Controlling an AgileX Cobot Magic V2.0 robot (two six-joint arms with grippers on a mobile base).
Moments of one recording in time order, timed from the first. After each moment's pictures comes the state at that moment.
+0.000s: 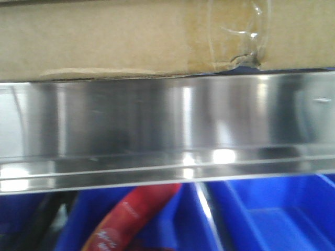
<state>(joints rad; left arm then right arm) -0.54 1.47 -1.85 0.28 1.23 -0.38 0.41 1.19 -1.60 -0.03 1.23 0.13</state>
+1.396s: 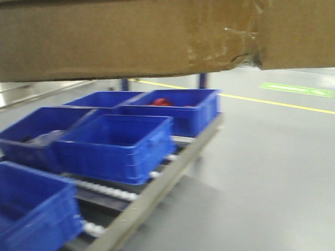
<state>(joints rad) -0.54 1.47 -1.85 0.28 1.23 -0.38 0.41 1.19 -1.60 -0.03 1.22 0.13</state>
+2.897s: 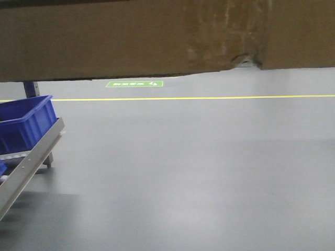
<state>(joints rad) -0.54 1.47 -1.85 0.28 1.23 -0.38 0.41 1.19 -1.60 -0.03 1.22 0.13</state>
